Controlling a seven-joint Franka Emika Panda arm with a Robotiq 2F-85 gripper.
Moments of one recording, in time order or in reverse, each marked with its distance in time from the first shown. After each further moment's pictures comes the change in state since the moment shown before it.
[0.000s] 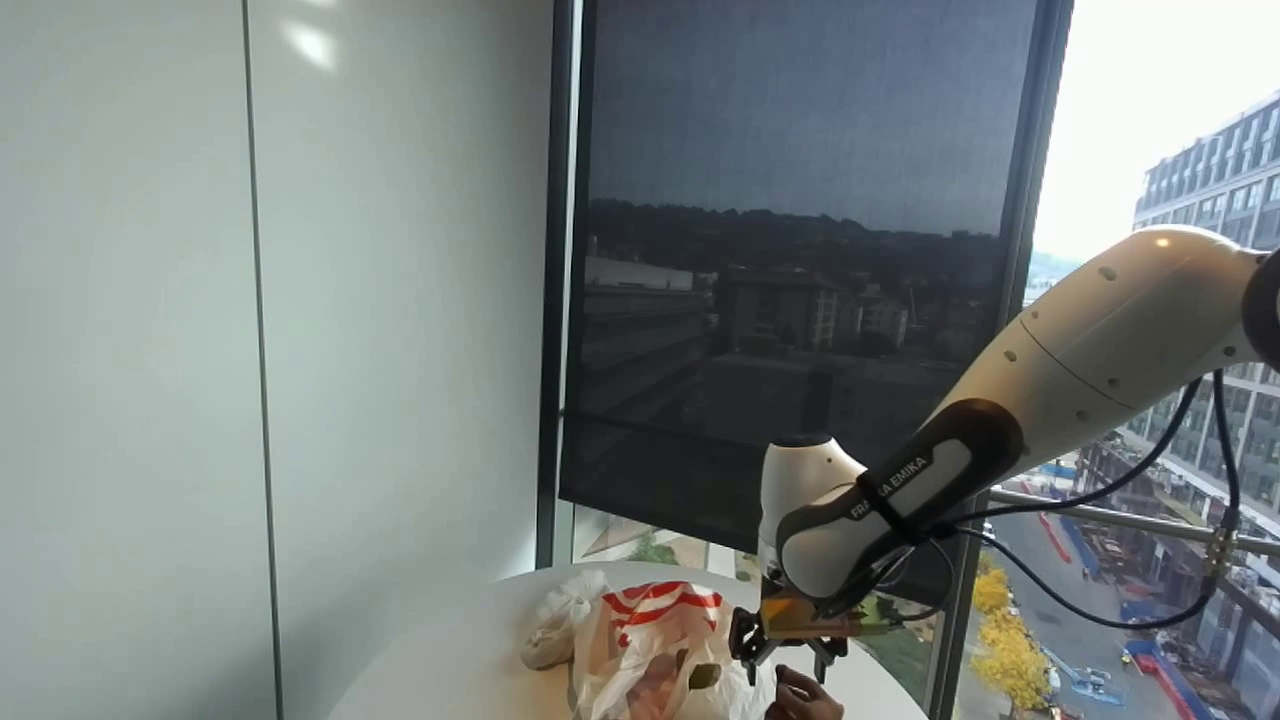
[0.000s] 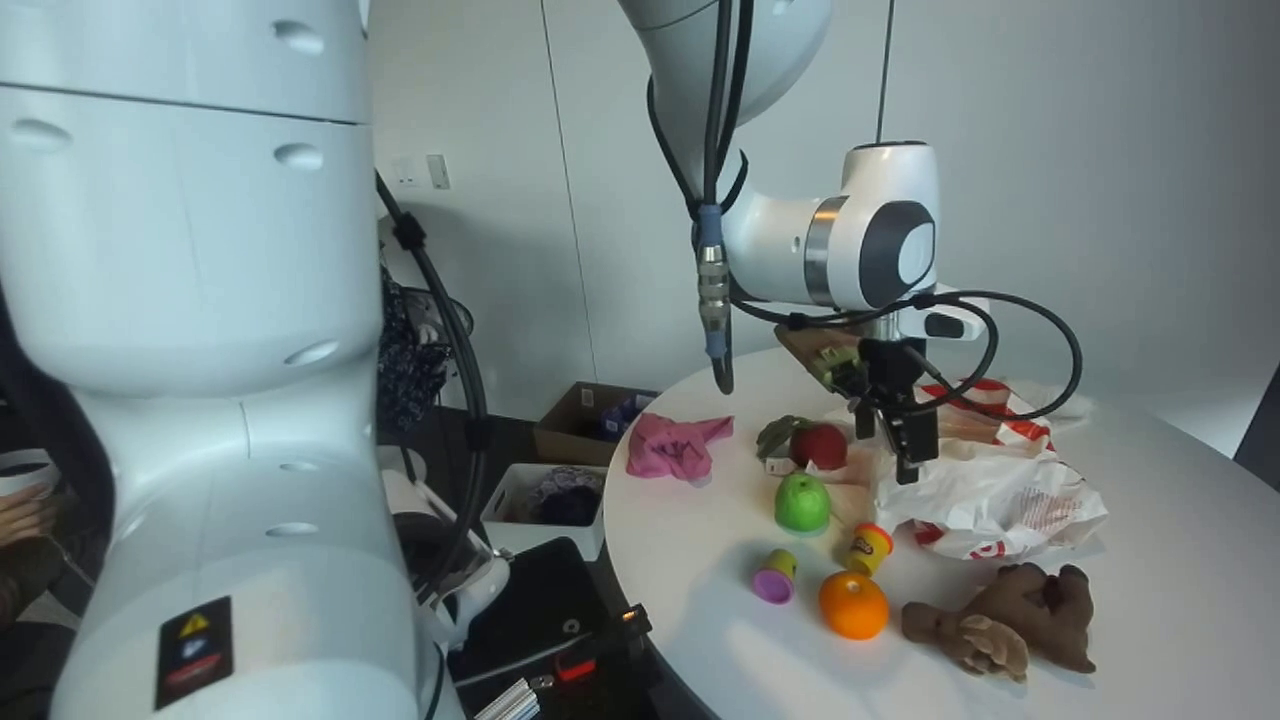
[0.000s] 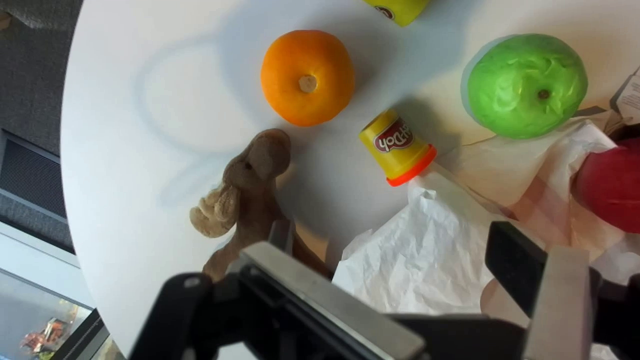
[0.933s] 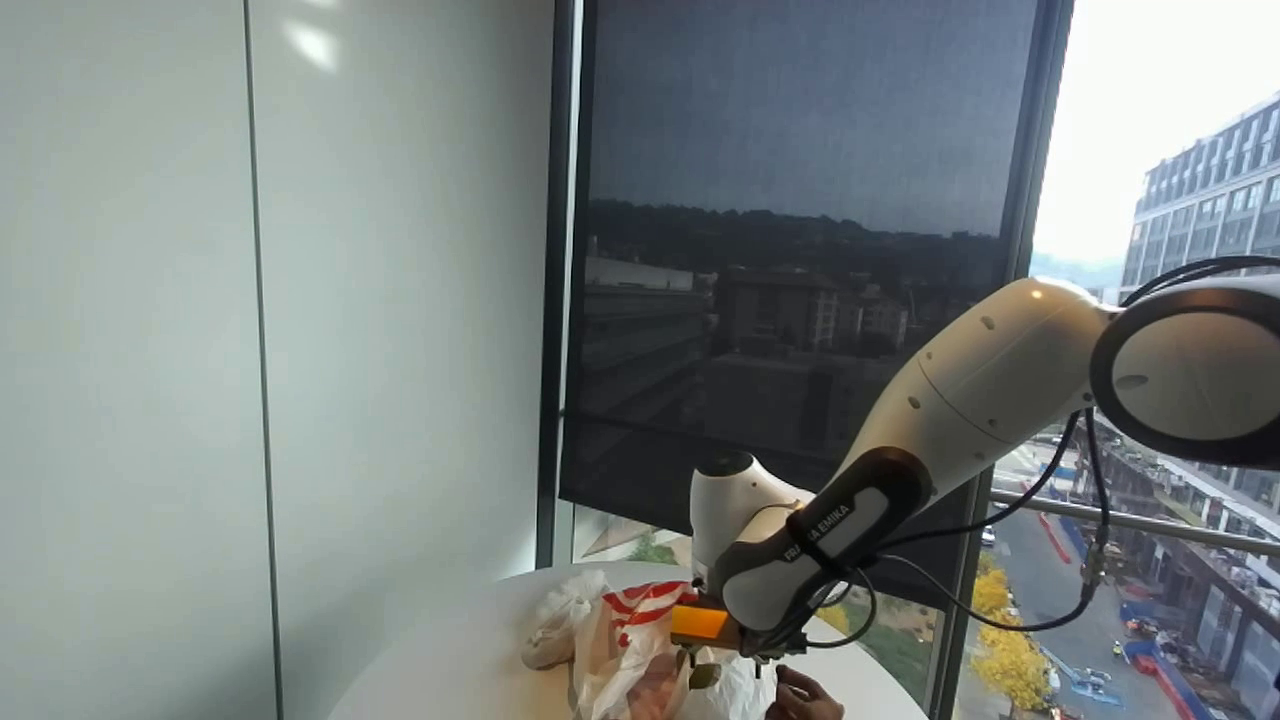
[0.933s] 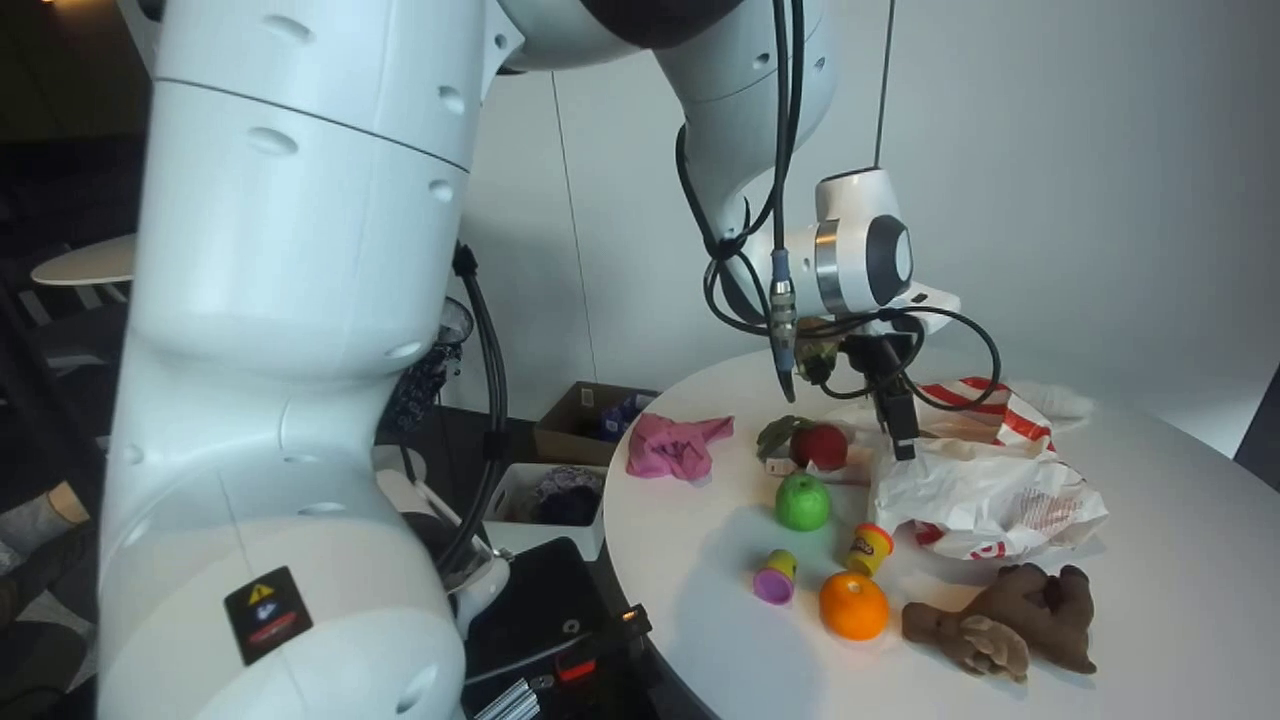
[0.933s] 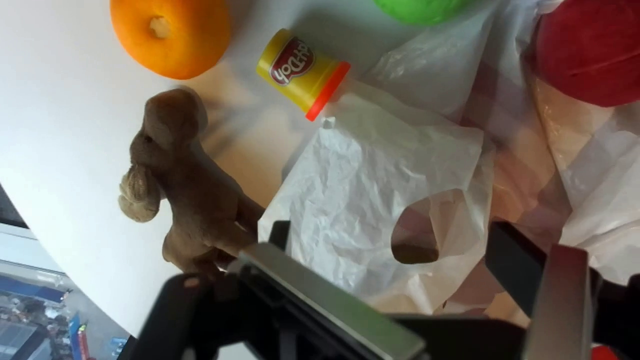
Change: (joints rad) arm 0.192 0.225 -0.117 0.247 -0.177 0.023 0.484
